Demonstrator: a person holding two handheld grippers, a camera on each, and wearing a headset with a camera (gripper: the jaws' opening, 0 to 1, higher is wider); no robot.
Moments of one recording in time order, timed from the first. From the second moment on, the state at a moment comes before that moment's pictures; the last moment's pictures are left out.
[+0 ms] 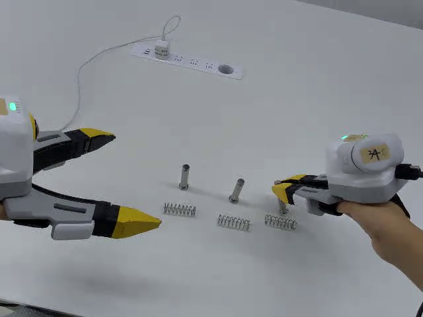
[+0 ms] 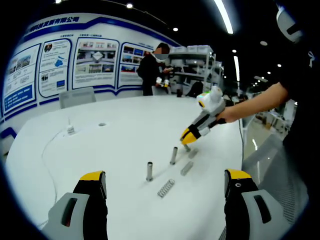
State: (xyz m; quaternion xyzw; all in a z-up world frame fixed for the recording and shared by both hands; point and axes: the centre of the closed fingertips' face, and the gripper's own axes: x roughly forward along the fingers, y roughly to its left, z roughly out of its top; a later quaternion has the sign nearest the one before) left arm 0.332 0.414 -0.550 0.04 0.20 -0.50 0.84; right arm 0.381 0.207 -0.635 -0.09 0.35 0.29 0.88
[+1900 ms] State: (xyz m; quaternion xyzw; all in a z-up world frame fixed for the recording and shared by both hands) left arm 0.314 0.407 -0.547 0.07 0.20 -0.52 0.83; right arm 0.344 0.183 -0.637 -0.13 0.33 0.32 0.88
